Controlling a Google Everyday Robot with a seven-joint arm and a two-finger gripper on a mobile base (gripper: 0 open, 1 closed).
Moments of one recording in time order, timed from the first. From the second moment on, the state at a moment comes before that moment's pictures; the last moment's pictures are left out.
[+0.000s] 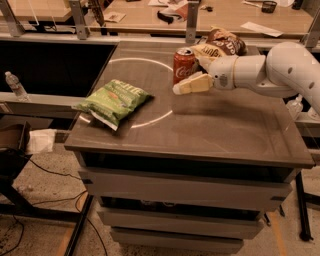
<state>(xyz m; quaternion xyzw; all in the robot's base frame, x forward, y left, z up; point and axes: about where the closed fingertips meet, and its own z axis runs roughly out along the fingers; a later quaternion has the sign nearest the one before) 0.706 -0.093 0.883 -0.40 0.70 0.28 0.52</state>
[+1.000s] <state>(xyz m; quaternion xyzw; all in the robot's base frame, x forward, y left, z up) 0.756 -0.105 0.885 -0.38 0.69 0.28 0.55</state>
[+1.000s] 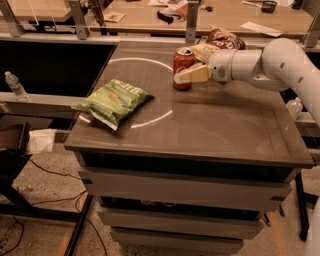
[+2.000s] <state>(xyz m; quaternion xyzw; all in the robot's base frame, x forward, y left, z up) 0.758 -0.067 0.890 -0.40 0.67 0.30 0.55</state>
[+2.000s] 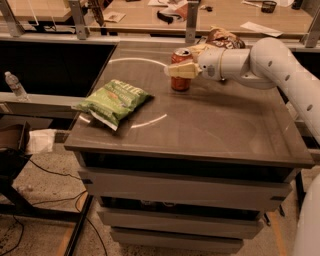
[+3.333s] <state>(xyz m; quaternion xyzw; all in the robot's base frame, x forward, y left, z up) 0.741 -0.074 0.939 -0.48 0.58 0.20 0.62</state>
